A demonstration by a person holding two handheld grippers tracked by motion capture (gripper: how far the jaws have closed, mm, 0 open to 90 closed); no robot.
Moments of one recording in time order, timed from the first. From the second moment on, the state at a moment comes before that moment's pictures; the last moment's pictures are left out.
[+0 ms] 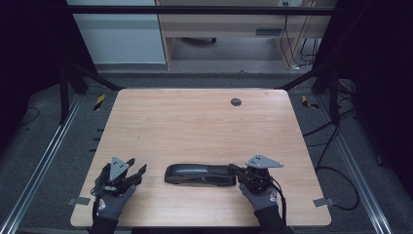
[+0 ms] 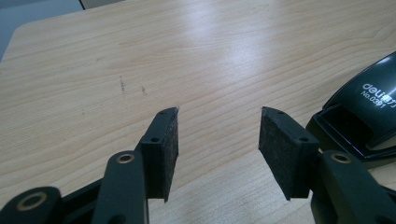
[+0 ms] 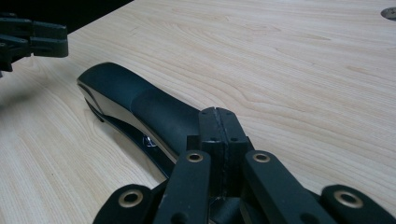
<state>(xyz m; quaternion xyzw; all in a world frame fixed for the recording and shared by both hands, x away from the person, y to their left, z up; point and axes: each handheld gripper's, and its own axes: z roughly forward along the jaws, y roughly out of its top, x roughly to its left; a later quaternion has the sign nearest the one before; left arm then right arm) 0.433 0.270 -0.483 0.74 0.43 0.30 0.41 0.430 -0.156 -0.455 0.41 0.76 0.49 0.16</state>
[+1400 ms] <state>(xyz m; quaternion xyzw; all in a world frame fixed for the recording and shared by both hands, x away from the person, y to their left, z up) 0.441 0.278 -0.494 0.76 0.44 0.27 0.40 0.454 -0.249 -0.479 0.54 0.70 0.39 0.26</state>
